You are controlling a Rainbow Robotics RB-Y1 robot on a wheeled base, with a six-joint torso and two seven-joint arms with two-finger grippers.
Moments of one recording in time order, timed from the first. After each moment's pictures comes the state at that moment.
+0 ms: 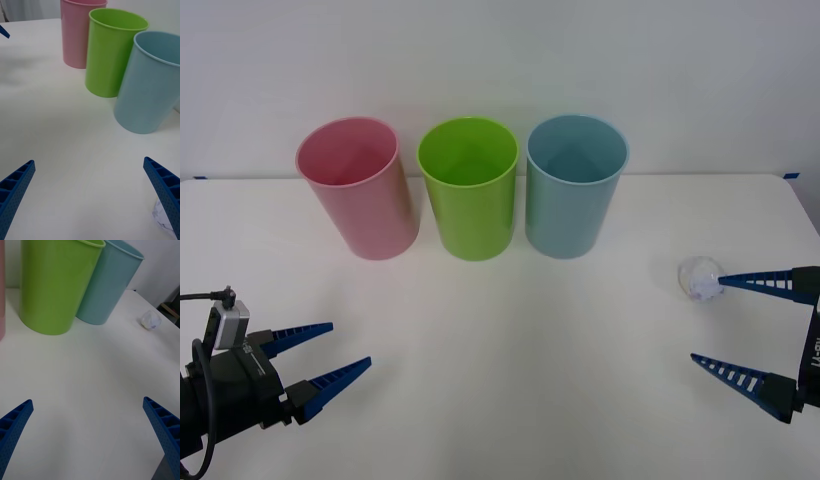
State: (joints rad) right arm 0.24 -0.54 -0.50 -2.06 1.51 -1.38 -0.30; left arm 0.38 0.50 0.25 -1.94 -1.42 -1.07 0.59
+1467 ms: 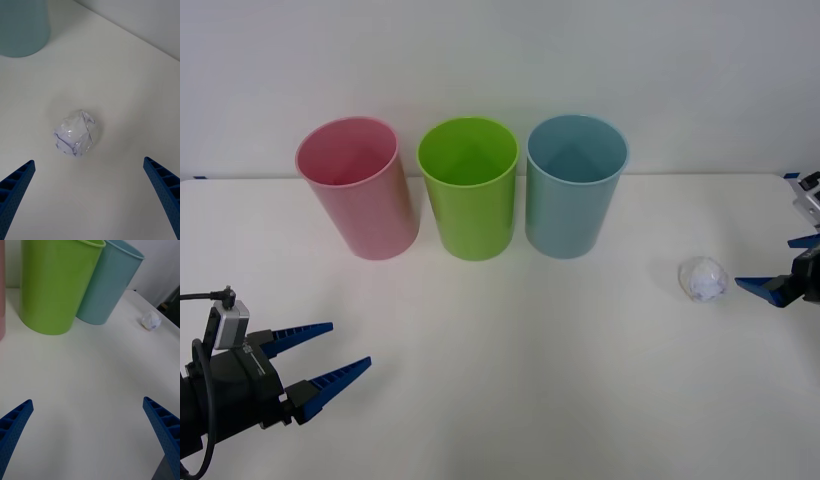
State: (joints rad) right arm -0.12 -0.68 -0.34 -1.86 2.21 -1.38 -0.96; left arm 0.38 0.50 0.25 -1.94 -1.42 -1.07 0.59
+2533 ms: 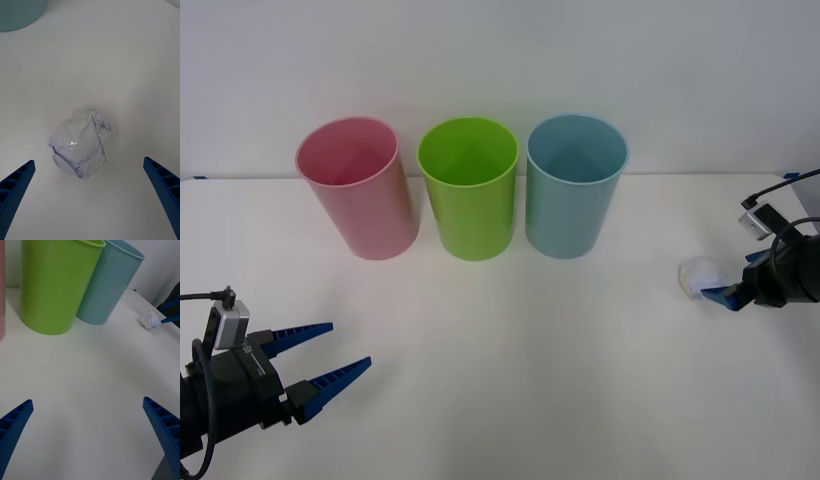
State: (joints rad) right arm -0.25 -0.65 -0.16 -1.55 2.27 -1.25 -0.89; left arm 0.38 0.50 0.25 -1.94 -1.42 -1.07 0.59
